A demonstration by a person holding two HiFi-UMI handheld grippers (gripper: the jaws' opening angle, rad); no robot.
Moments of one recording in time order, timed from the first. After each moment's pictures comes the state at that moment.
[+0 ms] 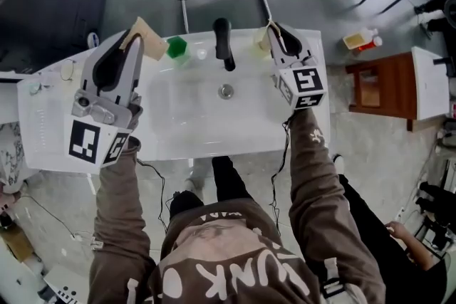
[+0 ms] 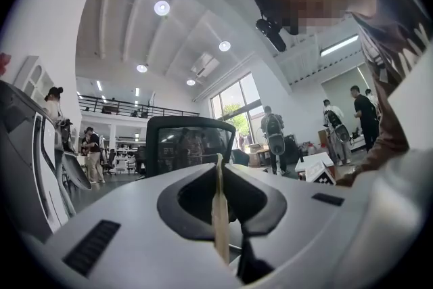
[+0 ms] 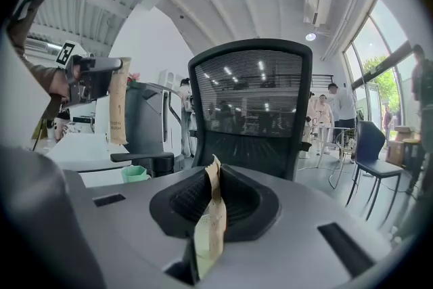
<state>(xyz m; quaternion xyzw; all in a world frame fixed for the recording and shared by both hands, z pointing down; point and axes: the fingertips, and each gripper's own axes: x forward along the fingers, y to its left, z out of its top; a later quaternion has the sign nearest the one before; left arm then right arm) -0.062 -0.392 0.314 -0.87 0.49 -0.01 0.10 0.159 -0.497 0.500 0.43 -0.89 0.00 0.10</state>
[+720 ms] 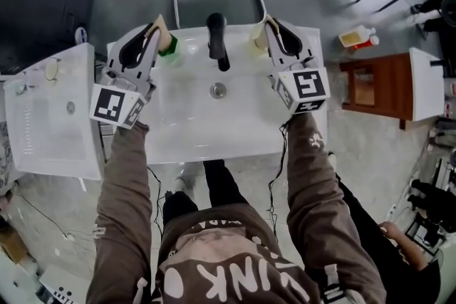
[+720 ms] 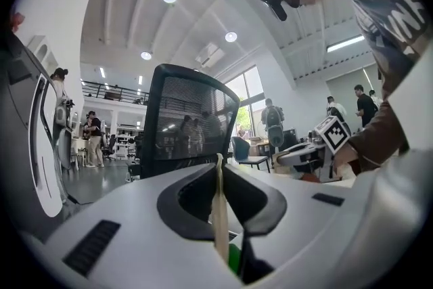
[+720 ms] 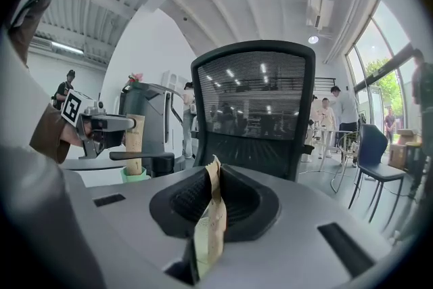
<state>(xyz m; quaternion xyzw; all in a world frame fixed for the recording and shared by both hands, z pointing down) -0.065 -0.448 0.451 -0.87 0.49 -0.02 0.06 0.154 -0.499 0.500 0.43 -0.90 -0.01 0.10</state>
